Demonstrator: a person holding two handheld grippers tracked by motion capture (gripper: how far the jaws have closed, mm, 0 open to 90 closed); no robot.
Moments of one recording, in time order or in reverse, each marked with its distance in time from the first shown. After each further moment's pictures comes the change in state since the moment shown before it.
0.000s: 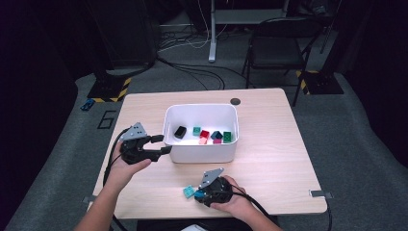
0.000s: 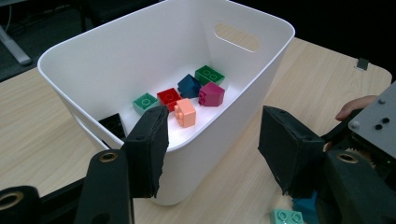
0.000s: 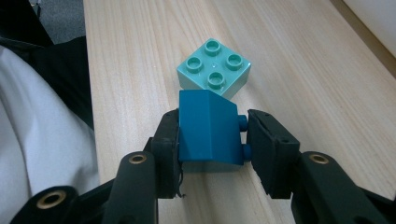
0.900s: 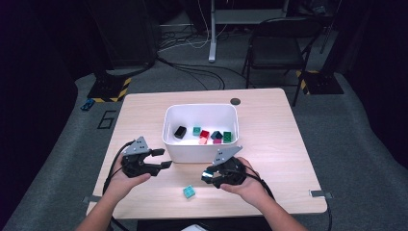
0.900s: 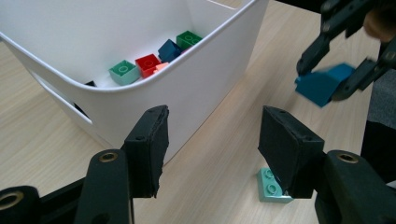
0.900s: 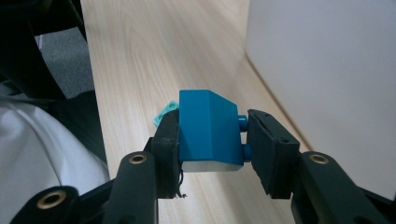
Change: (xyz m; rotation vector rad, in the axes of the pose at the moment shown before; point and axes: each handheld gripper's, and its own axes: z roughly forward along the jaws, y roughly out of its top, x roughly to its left) left arm -0.012 -0.038 0.008 0.066 -0.038 0.026; right arm -0.027 0.035 -0.078 -0.107 -0.032 0.094
